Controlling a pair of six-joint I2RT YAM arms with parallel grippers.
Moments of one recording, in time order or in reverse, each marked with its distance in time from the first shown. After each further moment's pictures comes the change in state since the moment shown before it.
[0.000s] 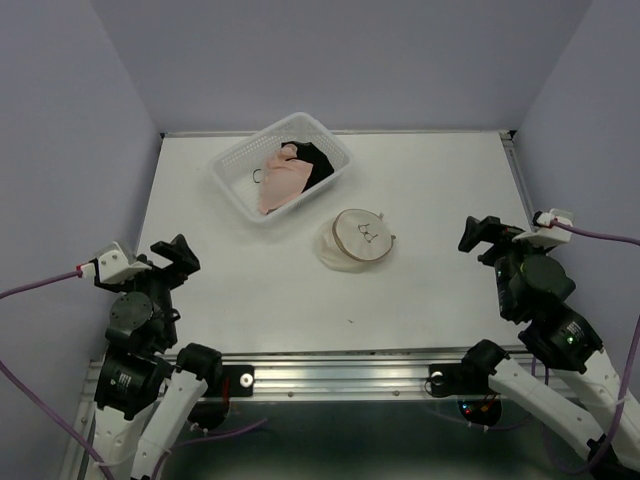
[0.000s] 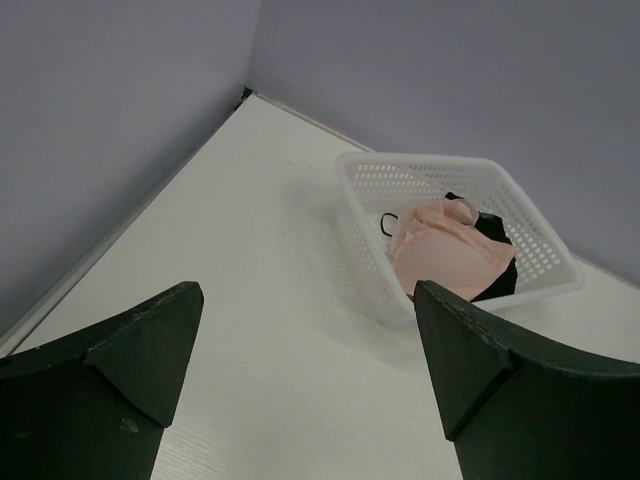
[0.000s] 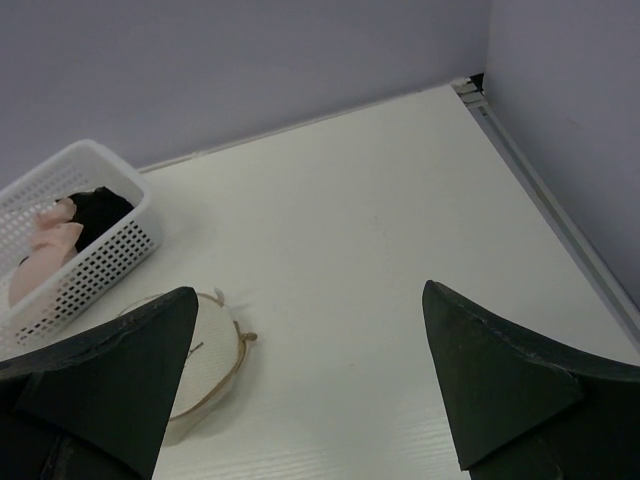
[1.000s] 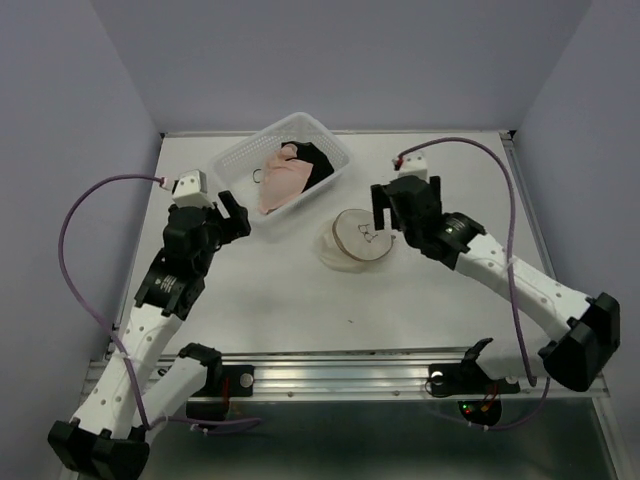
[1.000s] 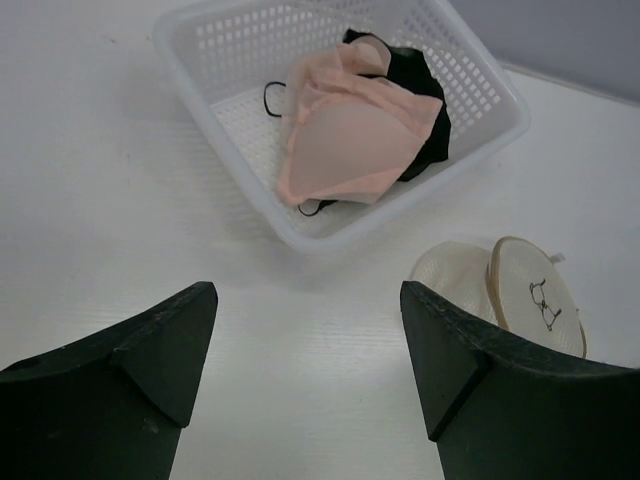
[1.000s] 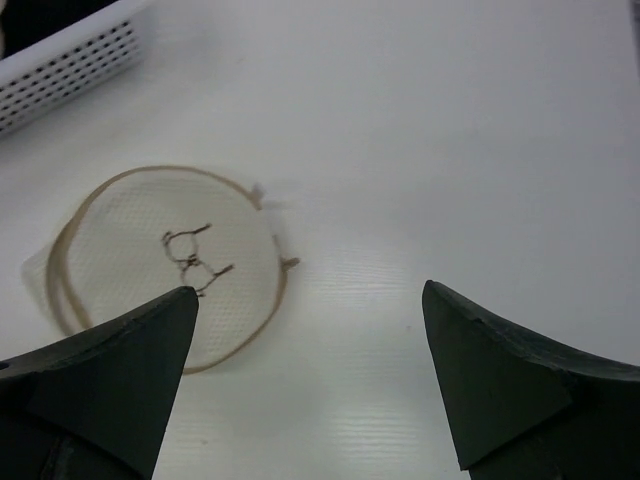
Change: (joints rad) left arm 0.000 0.570 0.065 0.184 0.405 -0.040; right arm 0.100 0.896 0.373 -0.065 -0.206 -0.003
